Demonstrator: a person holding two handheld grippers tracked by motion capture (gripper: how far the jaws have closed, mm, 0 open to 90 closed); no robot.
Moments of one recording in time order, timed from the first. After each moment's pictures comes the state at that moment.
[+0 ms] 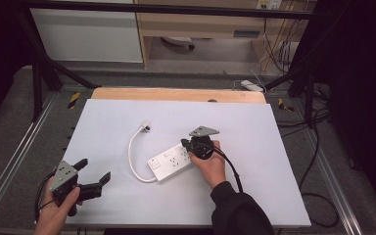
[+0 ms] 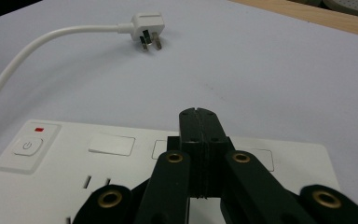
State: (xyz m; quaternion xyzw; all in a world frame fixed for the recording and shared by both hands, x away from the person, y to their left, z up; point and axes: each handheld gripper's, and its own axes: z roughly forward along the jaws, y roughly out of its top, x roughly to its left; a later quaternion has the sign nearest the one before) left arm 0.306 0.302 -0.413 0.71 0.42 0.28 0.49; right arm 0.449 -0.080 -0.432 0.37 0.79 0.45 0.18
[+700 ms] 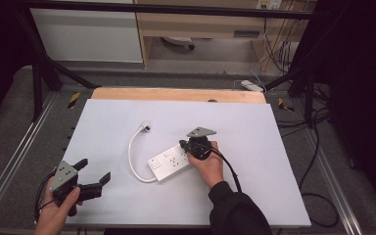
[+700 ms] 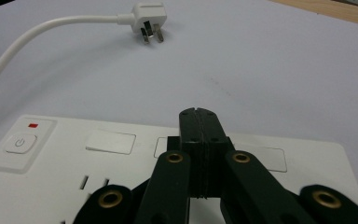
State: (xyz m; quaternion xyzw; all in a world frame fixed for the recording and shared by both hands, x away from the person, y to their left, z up) left arm 0.305 0.302 -0.413 0.71 0.42 0.28 0.49; right arm 0.452 -0.075 -0.439 0.38 0.79 0.45 0.17
